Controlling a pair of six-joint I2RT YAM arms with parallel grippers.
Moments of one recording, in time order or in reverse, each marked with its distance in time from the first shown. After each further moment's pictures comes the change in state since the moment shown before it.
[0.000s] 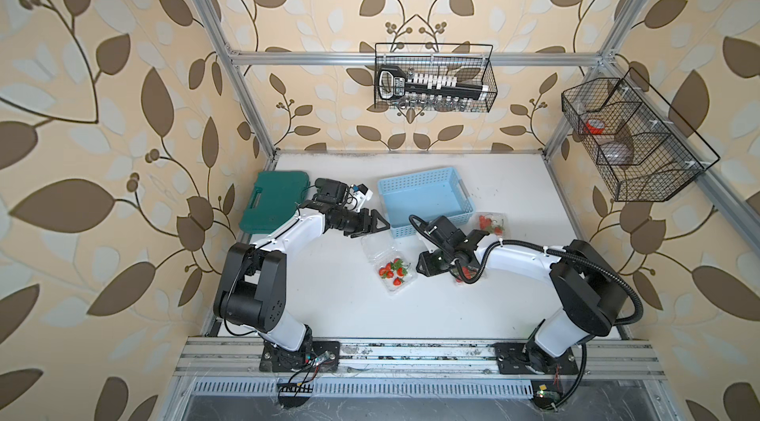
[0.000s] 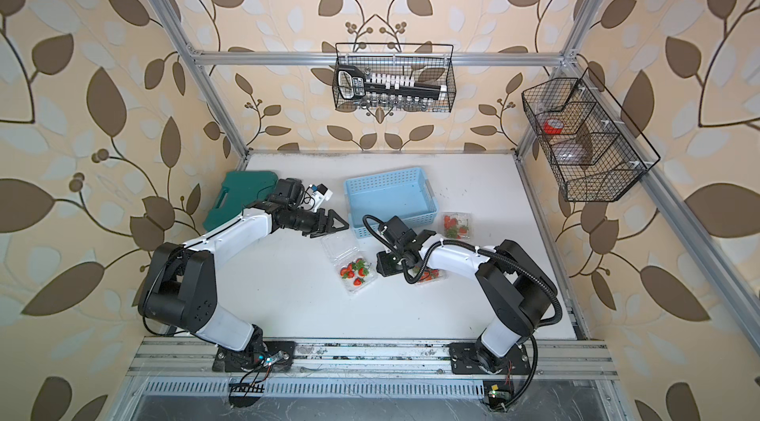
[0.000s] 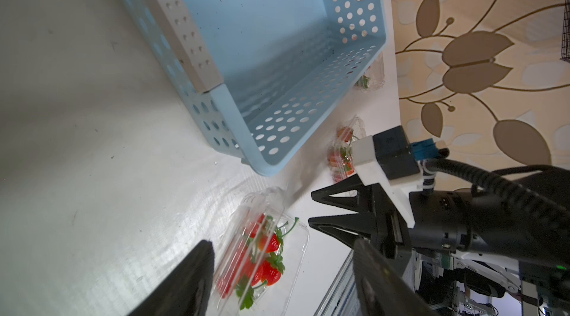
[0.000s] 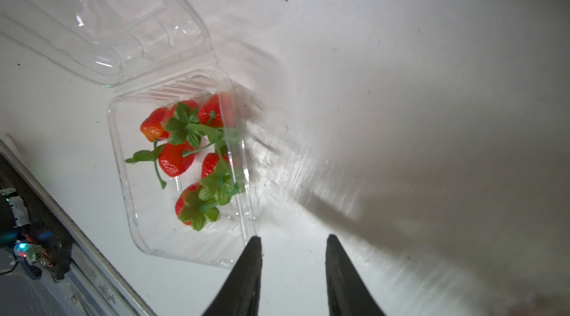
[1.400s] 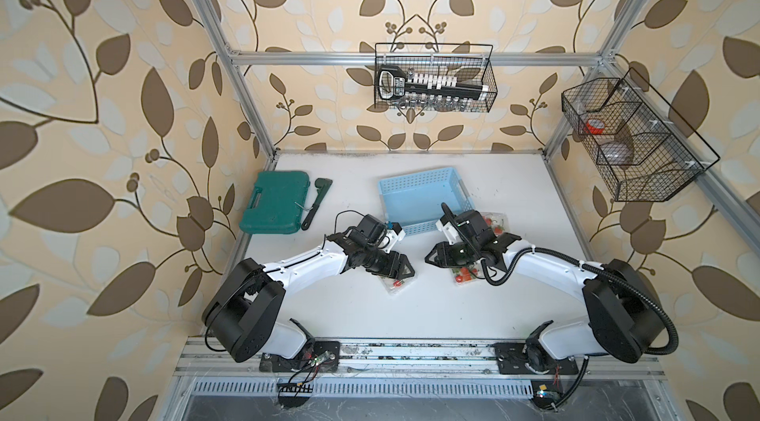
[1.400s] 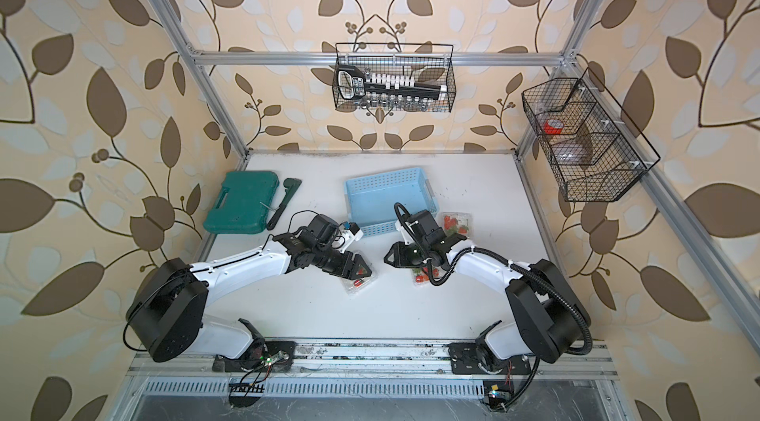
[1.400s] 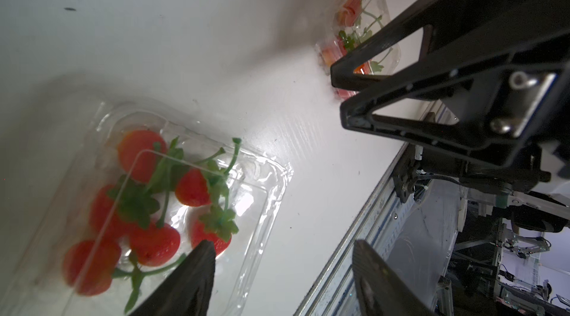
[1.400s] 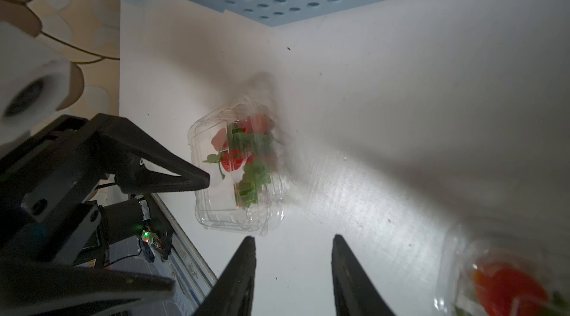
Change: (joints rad) left arm -0.400 -0.115 -0.240 0.138 -0.203 -0.131; right arm -0.166 -0.180 -0.157 0.127 -0.230 0.095
